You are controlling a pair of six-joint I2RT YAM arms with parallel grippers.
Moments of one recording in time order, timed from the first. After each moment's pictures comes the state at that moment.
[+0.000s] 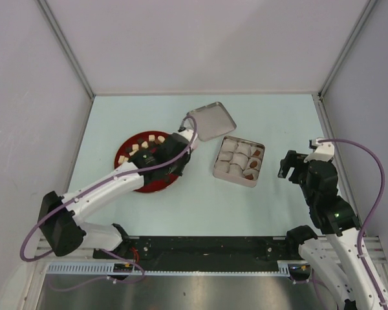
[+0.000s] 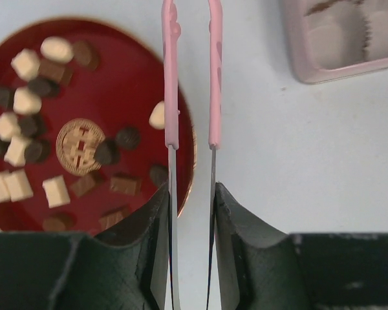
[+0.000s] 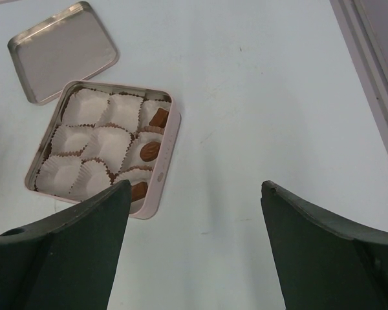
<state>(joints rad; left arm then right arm) -0.84 1.33 1.11 -0.60 -0.31 -0.12 0.32 0.51 0.74 -0.59 0.33 0.25</state>
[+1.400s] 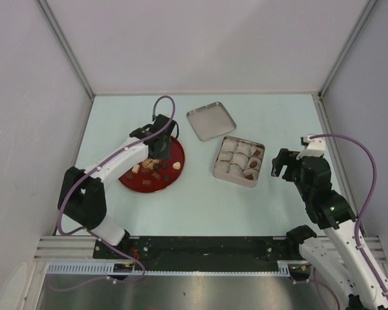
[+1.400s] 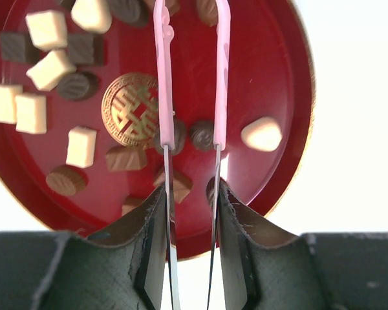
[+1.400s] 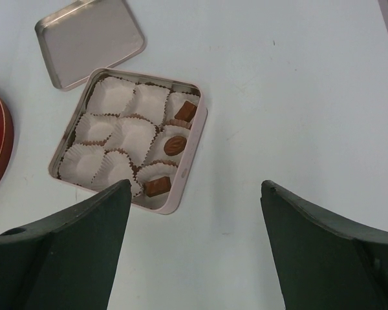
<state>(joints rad) -0.50 1.56 1.19 -0.71 -0.33 -0.40 0.37 0.58 0.74 -0.55 0.30 0.28</state>
